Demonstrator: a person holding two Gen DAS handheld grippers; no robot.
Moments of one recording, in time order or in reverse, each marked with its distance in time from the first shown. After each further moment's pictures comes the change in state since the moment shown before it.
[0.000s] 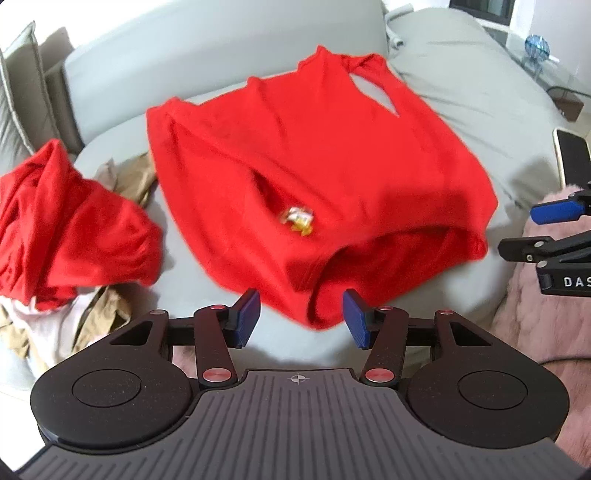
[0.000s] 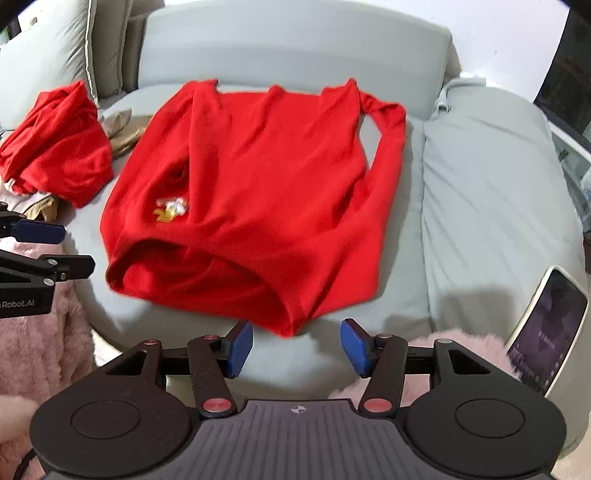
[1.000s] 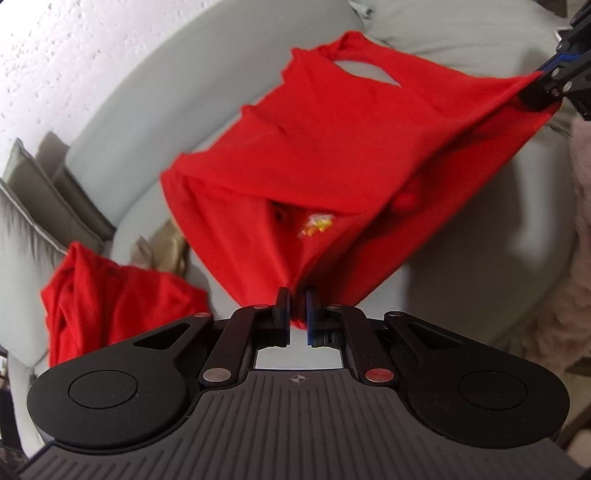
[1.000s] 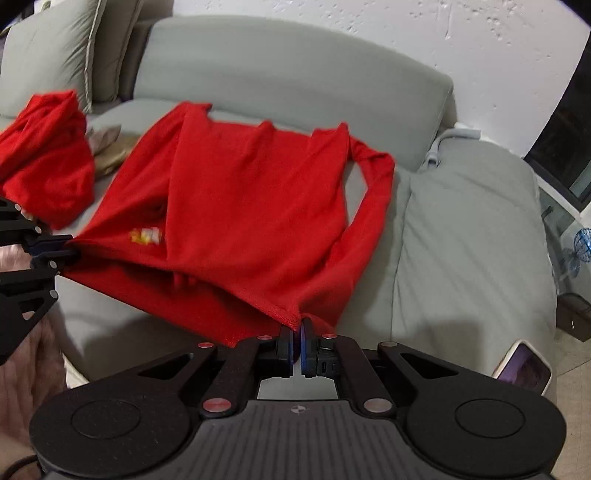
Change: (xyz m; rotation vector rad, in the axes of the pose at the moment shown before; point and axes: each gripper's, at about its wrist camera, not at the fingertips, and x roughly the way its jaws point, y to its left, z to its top) left arm 0.027 -0.015 -0.004 0.350 0.014 0.210; right arm 0.012 0.009 0.038 -0.119 -0.020 -0.063
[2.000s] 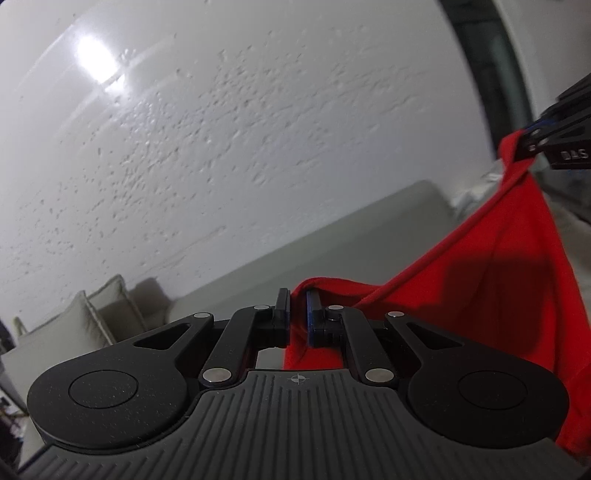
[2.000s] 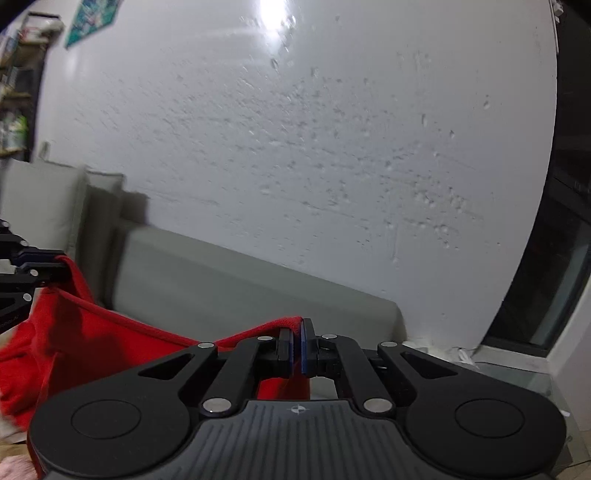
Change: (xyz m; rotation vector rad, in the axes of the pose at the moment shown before) left arm -0.168 0.176 0.170 -0.182 -0.601 0.281; right arm -0.181 -0.120 0.190 0.029 -0.614 -0.145
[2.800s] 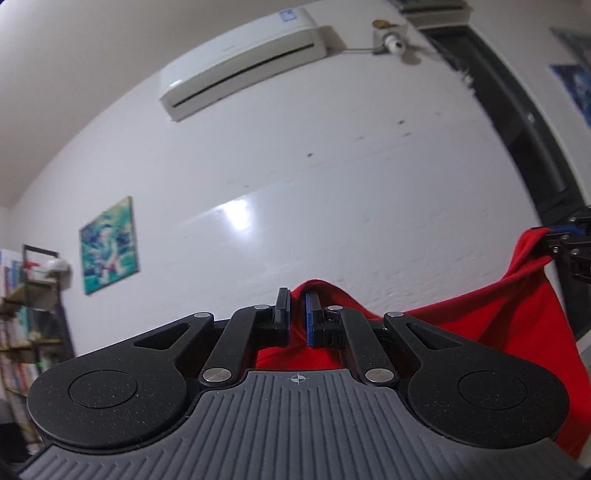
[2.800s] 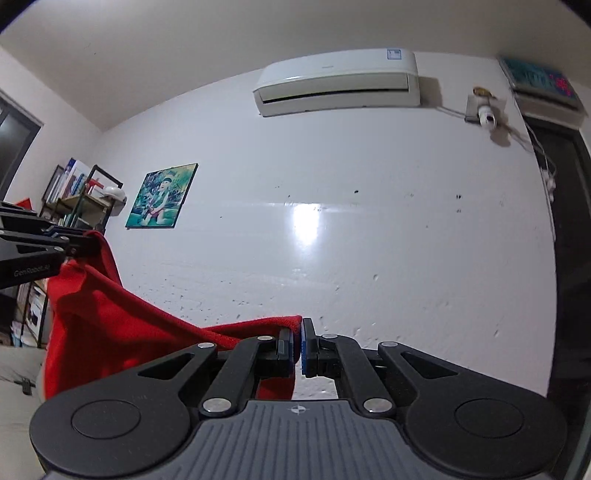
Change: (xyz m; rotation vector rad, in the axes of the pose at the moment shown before) left arm -0.308 0.156 0.069 -0.210 -0.482 0.192; right arm -0.295 0.025 0.117 0.011 -0.644 0.156
